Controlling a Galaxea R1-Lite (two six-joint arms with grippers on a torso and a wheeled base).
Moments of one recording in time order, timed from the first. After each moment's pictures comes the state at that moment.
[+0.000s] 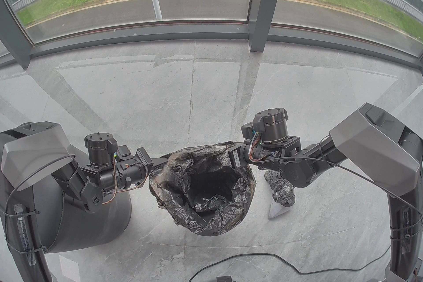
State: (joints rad) left arm -0.20 2.23 -0.78 -1.11 -0.54 -0.98; right arm 0.56 2.35 -1.34 -0.57 -0.04 -0.03
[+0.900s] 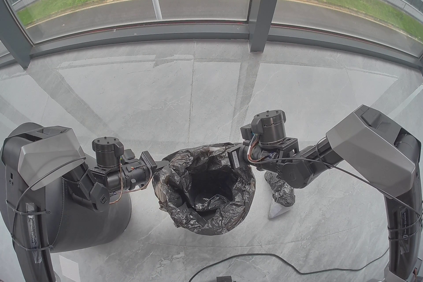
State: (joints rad) left arm -0.20 2.33 -0.86 -1.11 -0.54 -0.98; right arm 0.56 2.37 -1.36 -0.58 -0.04 -0.02
